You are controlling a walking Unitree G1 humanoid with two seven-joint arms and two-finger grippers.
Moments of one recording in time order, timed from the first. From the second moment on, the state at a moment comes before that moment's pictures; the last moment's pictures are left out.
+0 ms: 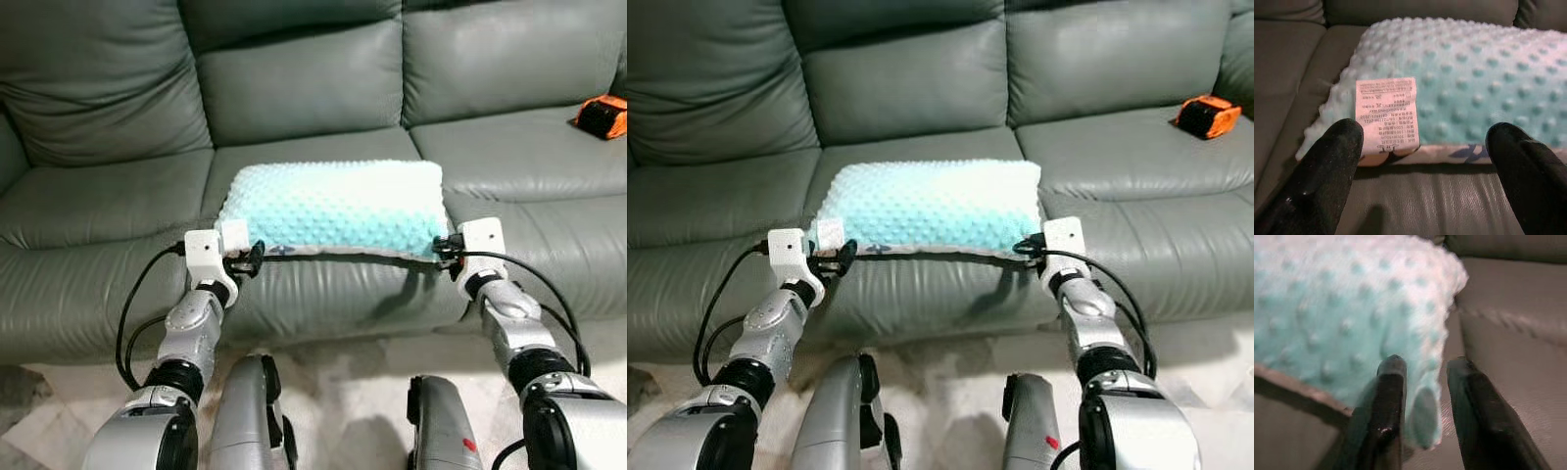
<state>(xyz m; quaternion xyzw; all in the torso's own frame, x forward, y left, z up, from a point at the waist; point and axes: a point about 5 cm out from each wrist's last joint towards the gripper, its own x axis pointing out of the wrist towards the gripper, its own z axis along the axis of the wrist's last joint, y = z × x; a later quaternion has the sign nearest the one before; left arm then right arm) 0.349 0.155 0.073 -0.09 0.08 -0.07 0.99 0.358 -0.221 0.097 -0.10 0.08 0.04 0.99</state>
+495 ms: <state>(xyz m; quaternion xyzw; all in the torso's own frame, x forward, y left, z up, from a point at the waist) 0.343 0.167 0.063 -0.08 0.10 -0.06 0.99 0.361 -0.210 0.102 -0.09 0.05 0.05 0.99</state>
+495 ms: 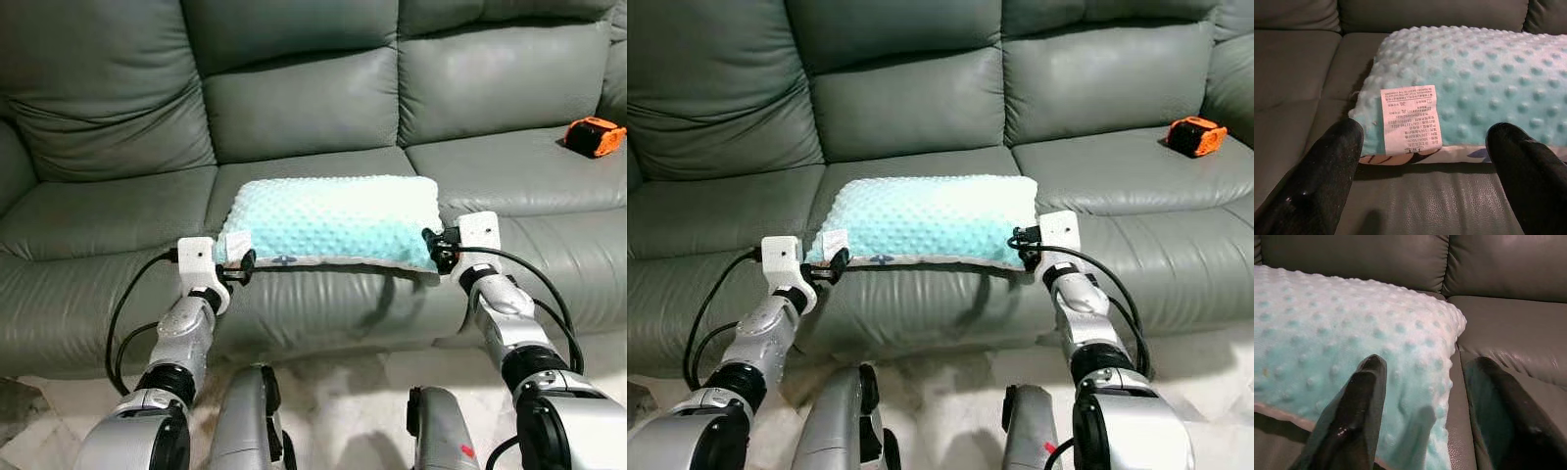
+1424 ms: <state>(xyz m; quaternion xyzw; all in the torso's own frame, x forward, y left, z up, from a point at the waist) 0.318 0.190 0.032 -0.04 0.16 -0.03 0.99 0.333 -0.199 0.057 -0.08 0.10 0.04 0.99</state>
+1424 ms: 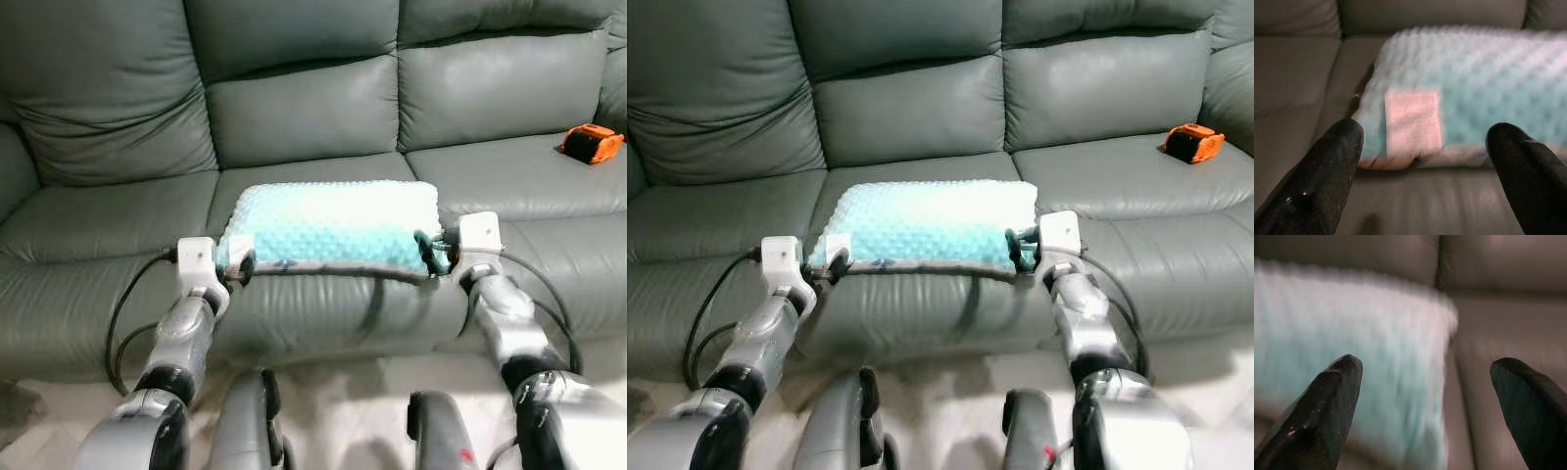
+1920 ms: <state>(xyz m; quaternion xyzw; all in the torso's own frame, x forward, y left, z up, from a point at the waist) 0.286 0.224 -0.001 -0.01 0.25 0.02 0.97 0.307 -0.190 0.027 -0.05 0.12 0.00 0.99</state>
